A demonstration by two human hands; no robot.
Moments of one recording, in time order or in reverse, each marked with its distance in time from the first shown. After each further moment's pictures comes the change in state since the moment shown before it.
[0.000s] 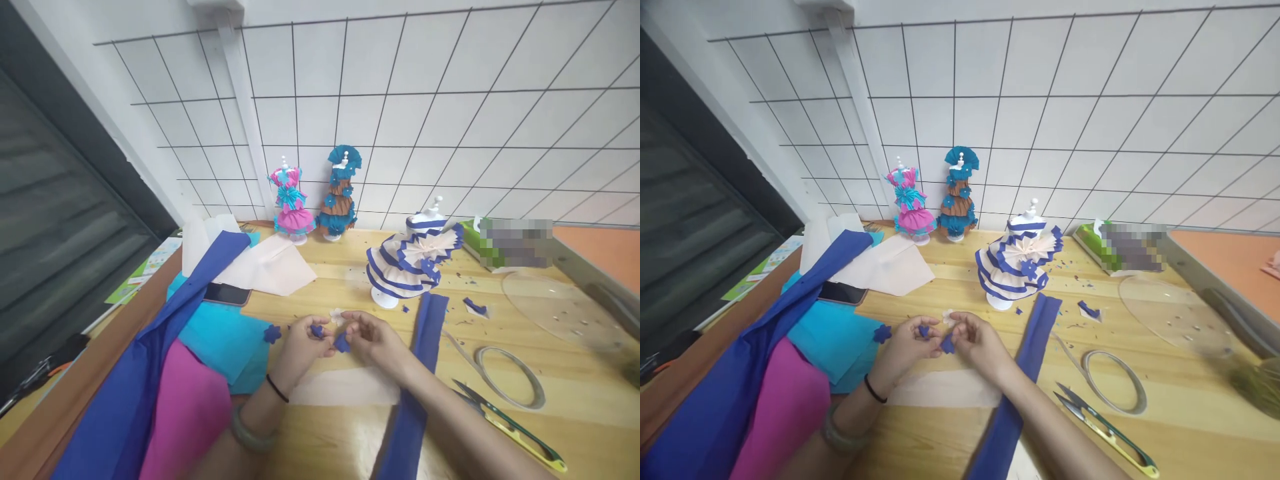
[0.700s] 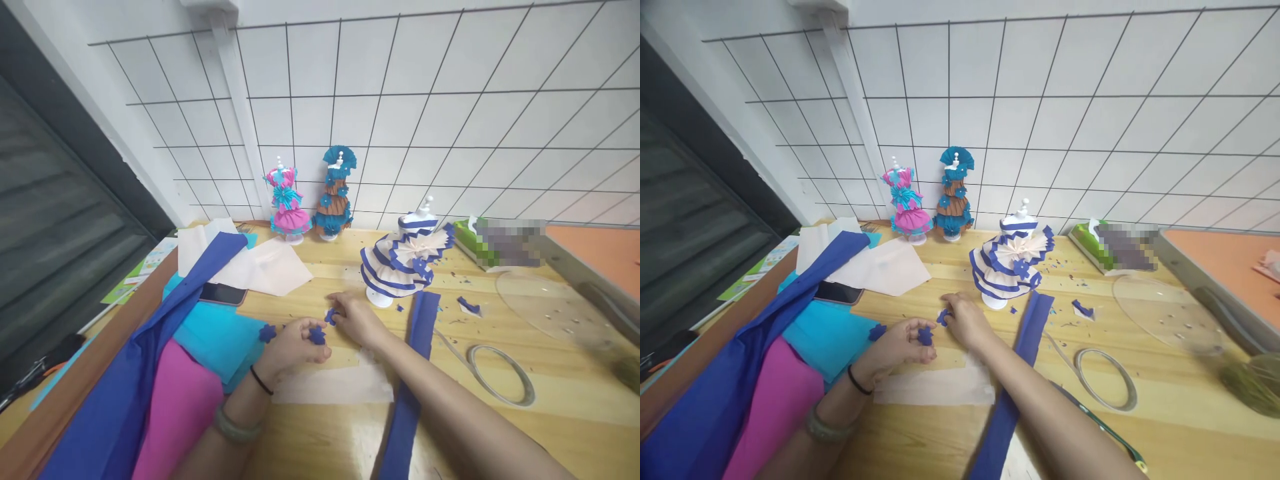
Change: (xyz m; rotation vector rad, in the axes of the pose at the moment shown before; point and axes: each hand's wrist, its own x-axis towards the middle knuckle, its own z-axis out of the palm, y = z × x) left_hand -0.005 0.012 -0.015 0.144 -0.242 -0.094; right_hand 0.049 0.006 -0.008 -0.587 0.044 -0.127
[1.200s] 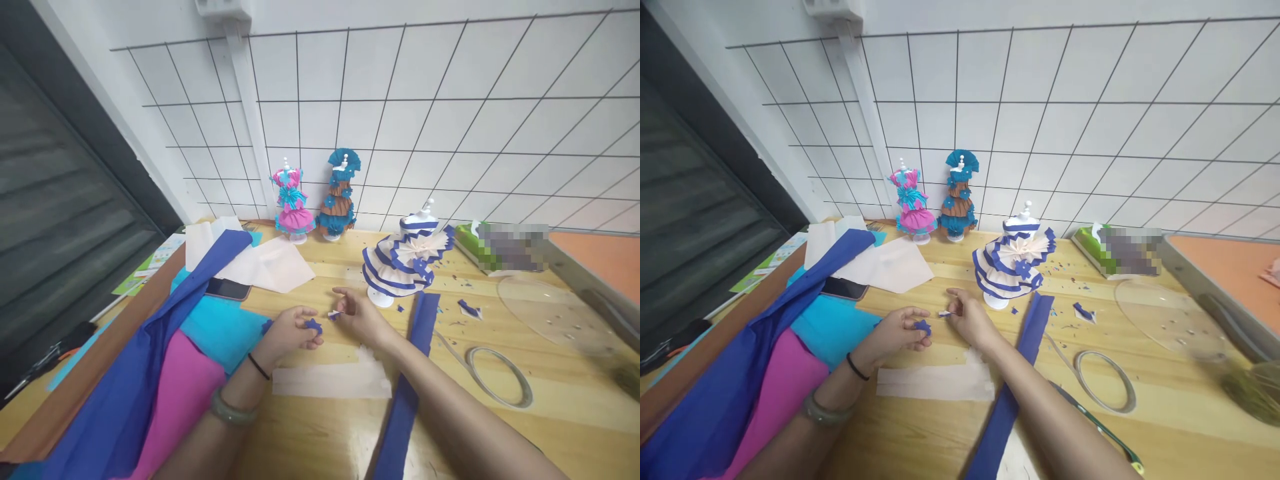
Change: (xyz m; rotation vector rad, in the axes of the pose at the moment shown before) left_hand 0.001 0.006 -0.011 -0.107 0.076 0.005; right_hand -0.006 0.007 0.002 0.276 -0.007 -0.030
